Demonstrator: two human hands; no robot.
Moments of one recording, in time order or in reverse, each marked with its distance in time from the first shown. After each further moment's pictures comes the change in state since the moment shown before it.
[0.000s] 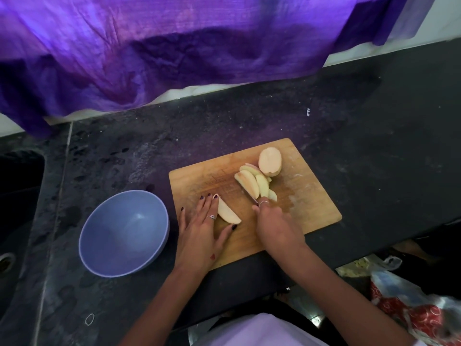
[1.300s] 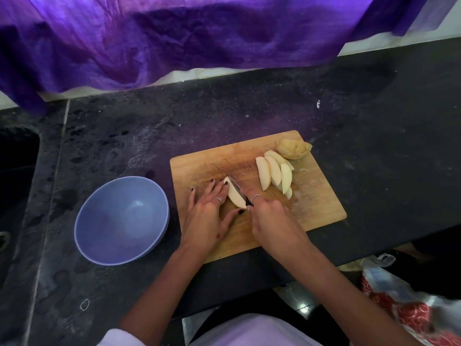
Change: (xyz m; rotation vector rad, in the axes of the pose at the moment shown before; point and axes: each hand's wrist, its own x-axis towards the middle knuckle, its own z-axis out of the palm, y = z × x) left_hand 0.022 0.009 -0.002 -0.090 0.013 0.037; right_hand -0.020 -0.011 -0.016 0.089 -0.014 -0.232
